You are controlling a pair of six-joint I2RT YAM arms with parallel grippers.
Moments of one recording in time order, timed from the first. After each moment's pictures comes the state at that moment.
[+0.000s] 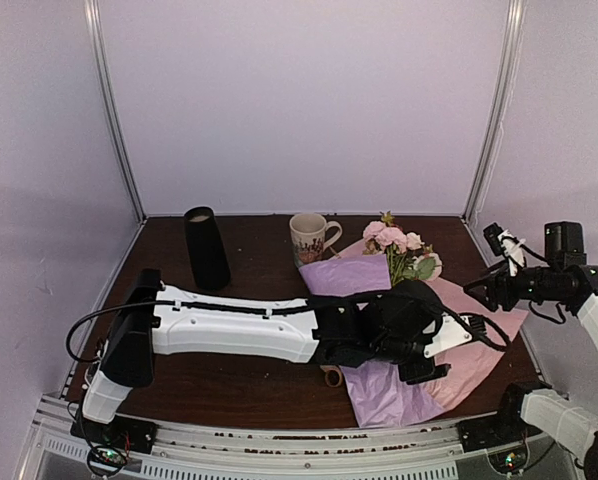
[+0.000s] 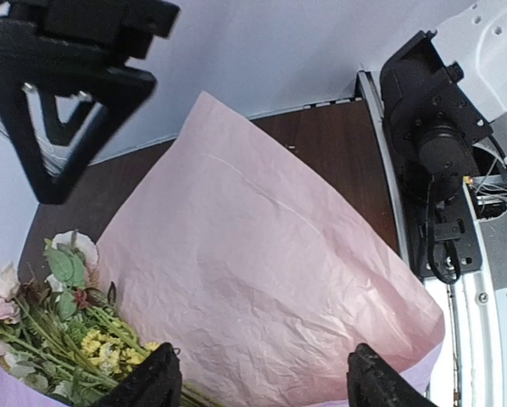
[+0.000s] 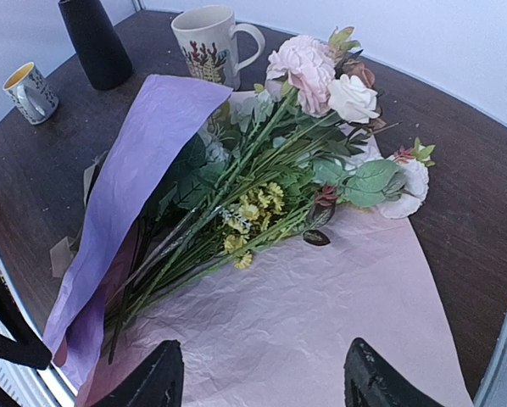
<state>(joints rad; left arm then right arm) -1.44 2.25 1.97 -0.28 -0.08 0.31 -0.10 0.76 0.80 -0.80 -0.61 -0.42</state>
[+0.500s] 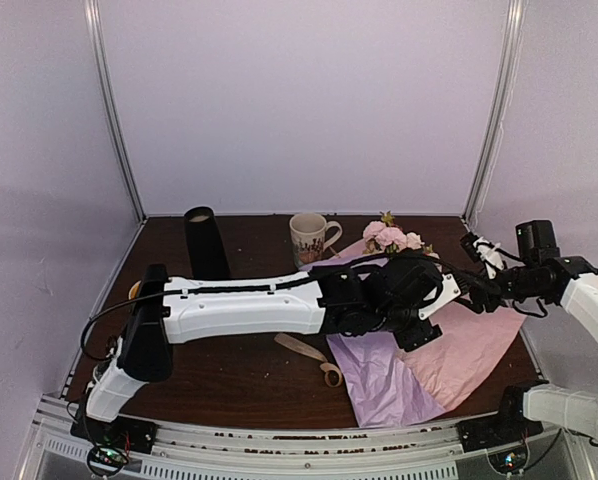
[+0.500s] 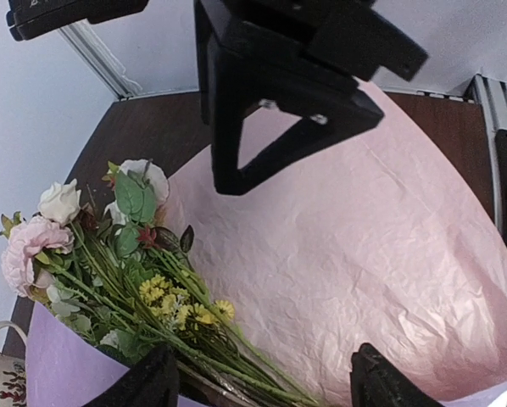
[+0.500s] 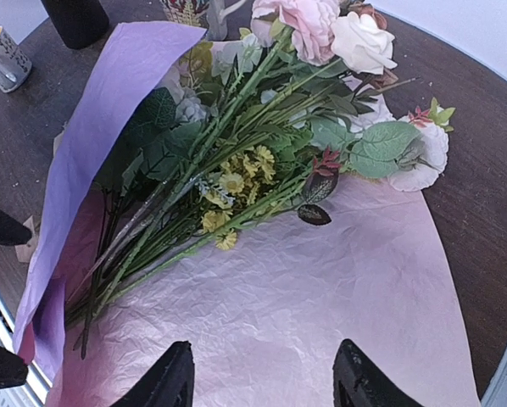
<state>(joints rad) -1.36 2.32 2.18 -0.50 -0.26 0.17 0.03 0.91 0.77 -0.71 -0.47 -0.39</state>
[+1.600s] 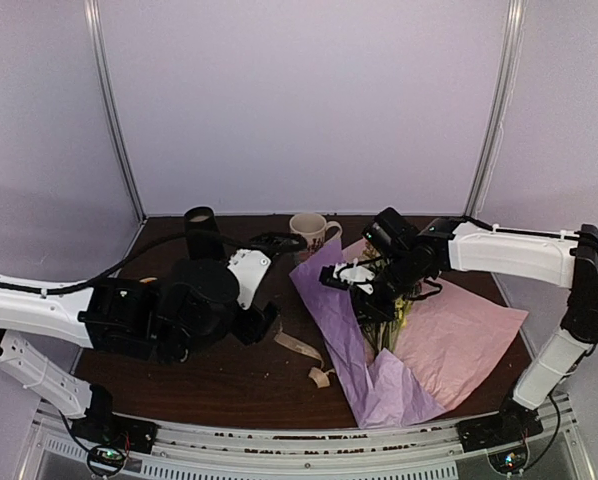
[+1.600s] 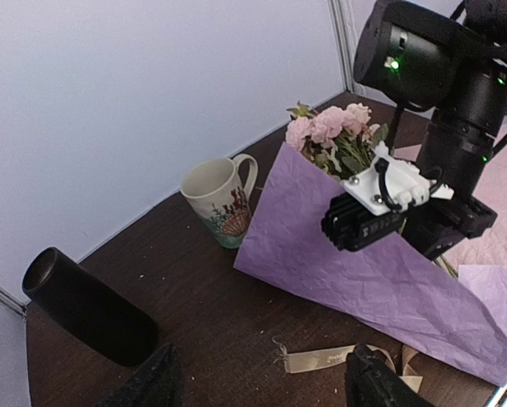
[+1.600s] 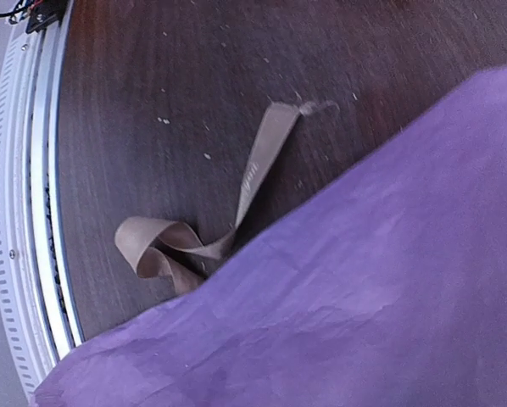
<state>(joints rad) -1.42 1.28 1.06 -0.30 -0.80 -0.12 0.77 1.63 1.24 -0.73 -0.35 -0.45</state>
